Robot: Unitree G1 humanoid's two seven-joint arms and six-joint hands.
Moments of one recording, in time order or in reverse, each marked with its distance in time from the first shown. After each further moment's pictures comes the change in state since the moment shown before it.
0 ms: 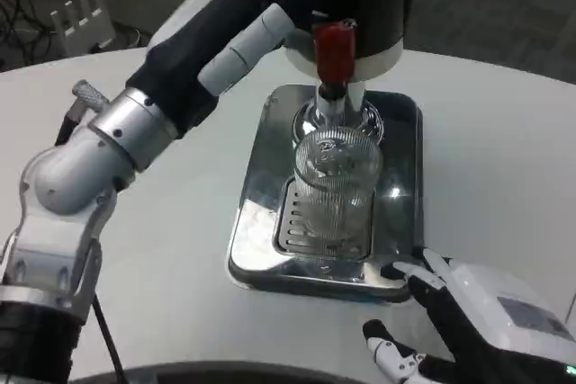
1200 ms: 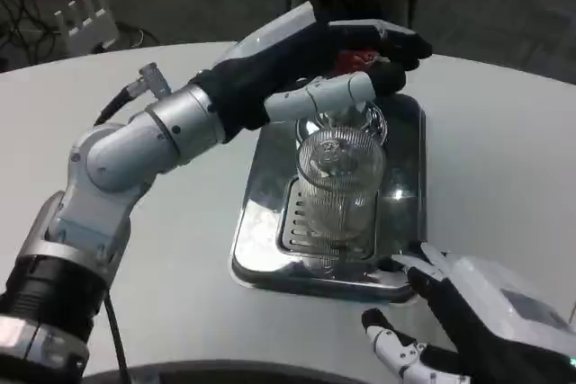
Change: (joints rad) left arm -0.153 0.011 -0.150 0.255 0.200 -0.222 -0.081; right arm -0.039 -0.004 -0.037 0.005 0.084 0.023 0.006
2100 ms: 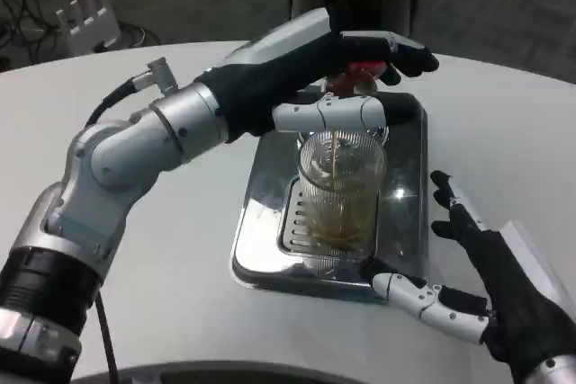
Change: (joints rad) left arm -0.018 0.030 -0.035 0.007 0.095 -0.082 0.048; right arm -0.086 0.011 -0.115 0.169 0.569 0.138 -0.430
